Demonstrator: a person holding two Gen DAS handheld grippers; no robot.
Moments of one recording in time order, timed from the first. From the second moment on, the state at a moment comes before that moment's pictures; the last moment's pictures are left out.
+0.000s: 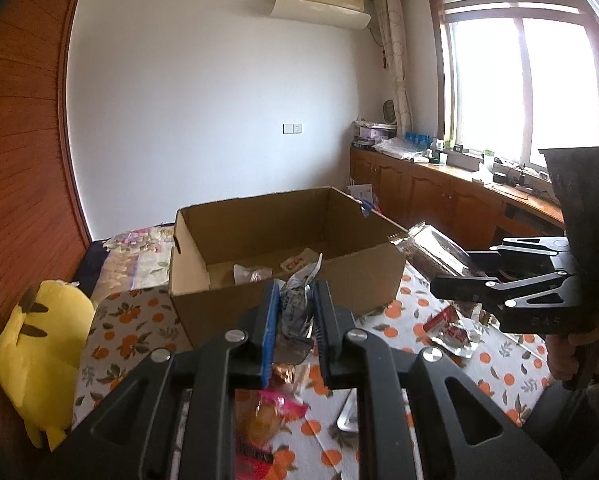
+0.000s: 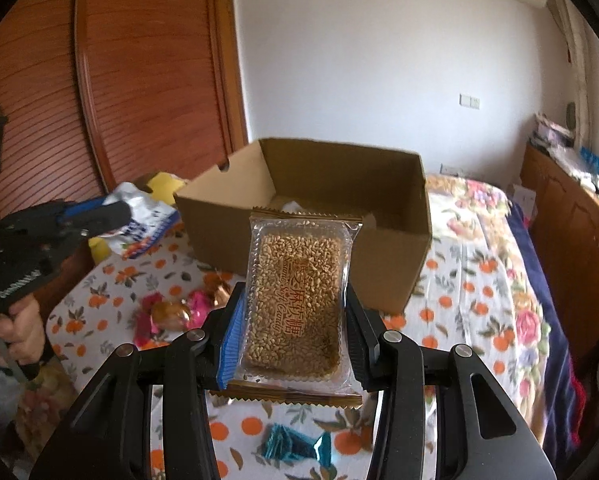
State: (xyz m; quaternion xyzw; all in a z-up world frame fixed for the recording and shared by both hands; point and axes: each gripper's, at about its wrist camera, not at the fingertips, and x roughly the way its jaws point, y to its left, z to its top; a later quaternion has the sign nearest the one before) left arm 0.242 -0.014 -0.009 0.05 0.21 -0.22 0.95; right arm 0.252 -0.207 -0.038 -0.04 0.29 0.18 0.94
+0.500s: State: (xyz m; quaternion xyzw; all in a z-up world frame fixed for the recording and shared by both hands) left arm 0.302 -0.015 0.011 0.04 0.19 -0.22 0.95; right arm 0.316 -0.198 -0.022 -0.05 0.26 0.21 0.94
